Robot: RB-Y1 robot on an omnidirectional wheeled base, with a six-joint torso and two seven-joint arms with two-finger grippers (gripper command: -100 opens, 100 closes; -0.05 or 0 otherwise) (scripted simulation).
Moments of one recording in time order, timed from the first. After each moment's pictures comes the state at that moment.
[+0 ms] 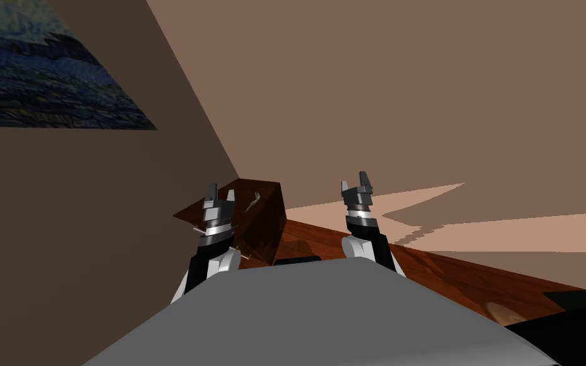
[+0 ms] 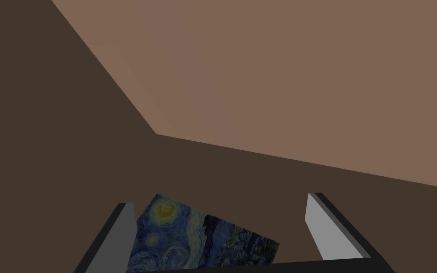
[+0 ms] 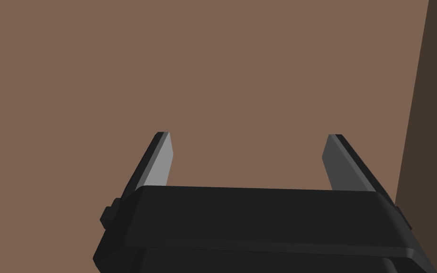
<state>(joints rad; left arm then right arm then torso) 0.50 0.07 0.00 -2.29 0.06 -0.46 -0.08 0.50 0.04 0.04 -2.30 -0.10 -0.39 -0.02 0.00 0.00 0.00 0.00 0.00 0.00</state>
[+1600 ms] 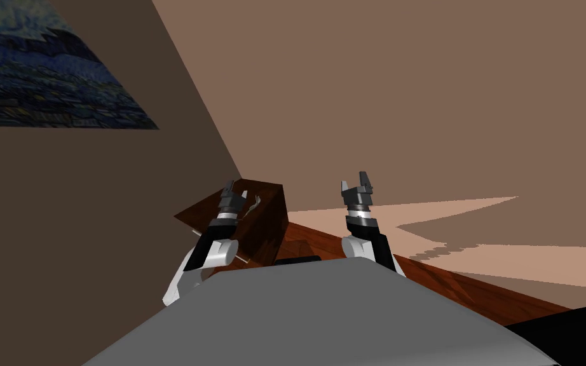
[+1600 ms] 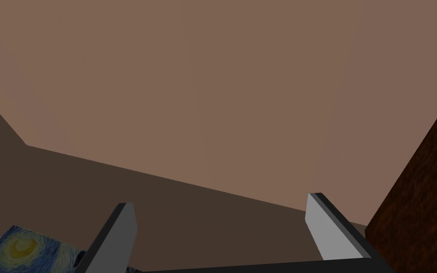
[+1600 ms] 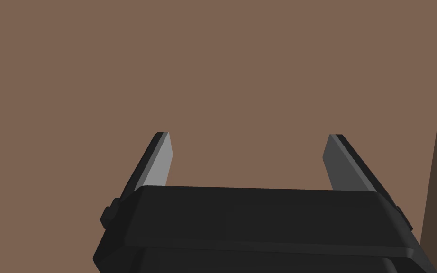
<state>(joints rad) 0.36 0.20 0.03 -2.28 0.10 -0.03 0.19 0.50 0.04 0.04 -2.30 -0.10 -0.39 -0.02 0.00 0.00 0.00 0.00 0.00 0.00</state>
